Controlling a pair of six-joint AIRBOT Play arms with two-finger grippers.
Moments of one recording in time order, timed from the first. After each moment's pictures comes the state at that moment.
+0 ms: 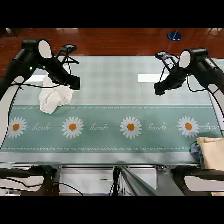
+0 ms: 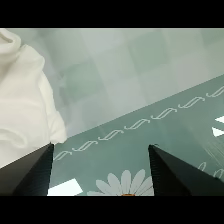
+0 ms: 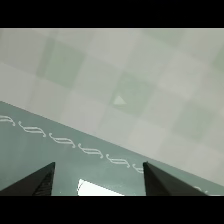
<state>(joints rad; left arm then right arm) -0.23 -1.58 1.54 1.46 -1.37 -1.38 0.18 -1.51 1.40 -1.59 1.30 1.38</state>
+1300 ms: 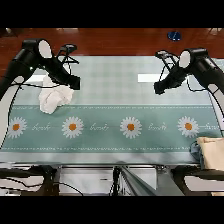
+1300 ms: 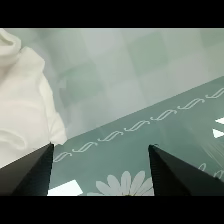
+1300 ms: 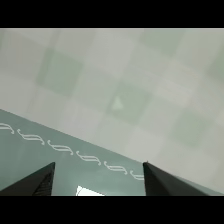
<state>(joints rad) -0.23 -1.58 1.54 1.46 -1.37 -1.38 0.18 -1.51 1.40 -1.59 1.27 1.38</state>
